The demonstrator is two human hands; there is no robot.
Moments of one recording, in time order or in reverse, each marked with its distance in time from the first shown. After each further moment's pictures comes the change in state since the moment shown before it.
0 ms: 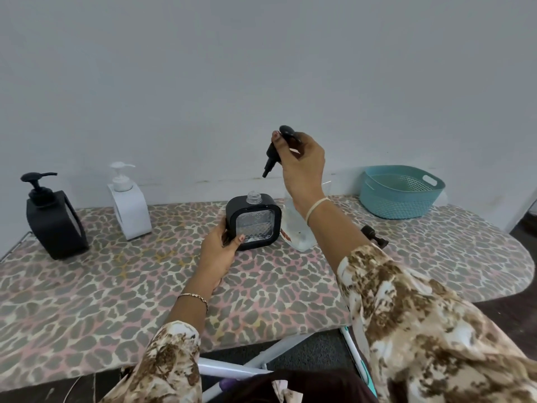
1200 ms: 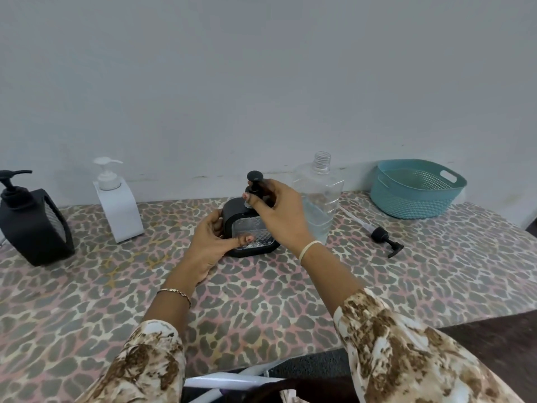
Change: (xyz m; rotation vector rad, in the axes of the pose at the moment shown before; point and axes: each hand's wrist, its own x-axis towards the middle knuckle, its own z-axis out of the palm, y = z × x) left_hand 0.021 0.010 -0.013 -0.311 -0.113 -0.005; right_hand -0.032 0.078 0.006 -0.310 -0.347 0.029
